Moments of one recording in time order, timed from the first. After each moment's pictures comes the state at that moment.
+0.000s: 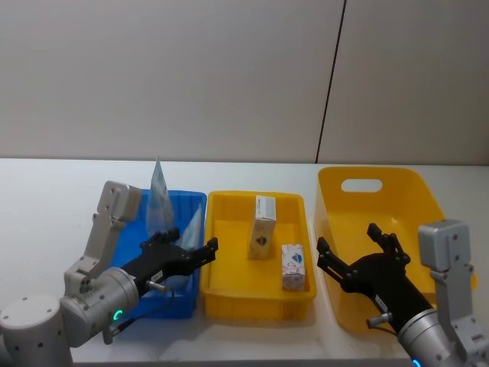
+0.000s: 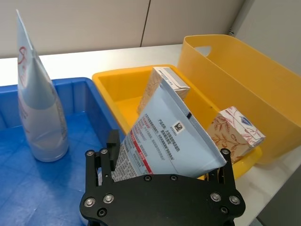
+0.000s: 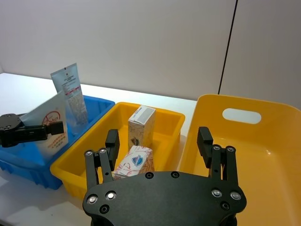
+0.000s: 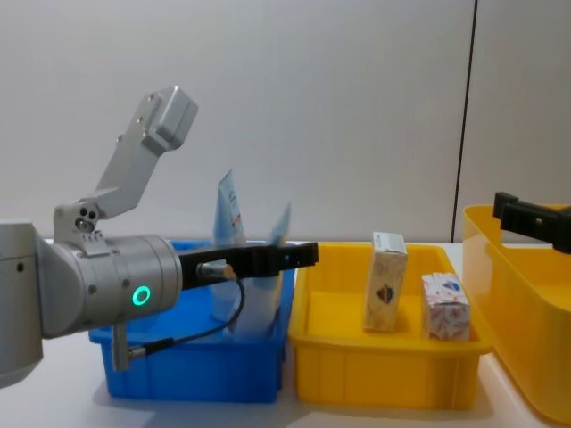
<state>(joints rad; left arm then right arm) -0.46 0.18 0.40 -1.25 -0.46 0.21 -0.37 -0.01 0.34 -0.23 -1.77 0.29 0.03 0.07</state>
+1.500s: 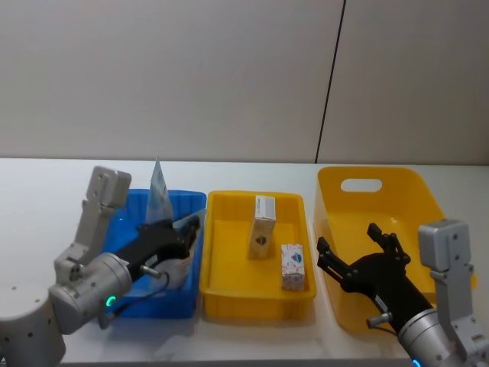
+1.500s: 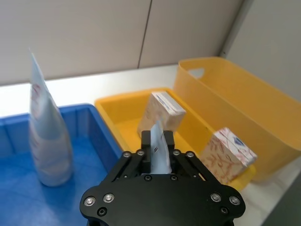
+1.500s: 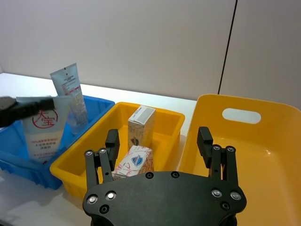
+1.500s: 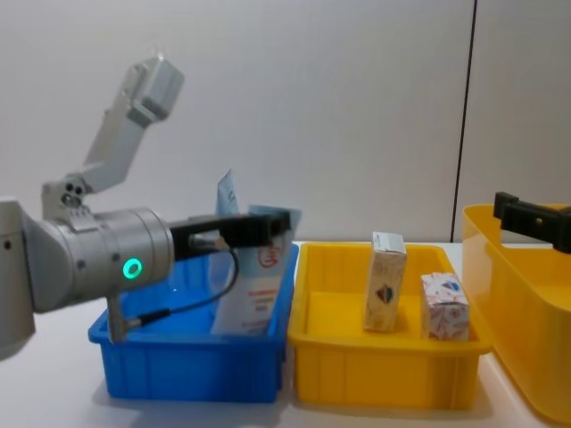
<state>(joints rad) -0.48 0.19 0.39 -1.25 -0.48 0.16 -0.40 -0.01 0.34 -0.23 -1.77 0.29 0.03 0.07</state>
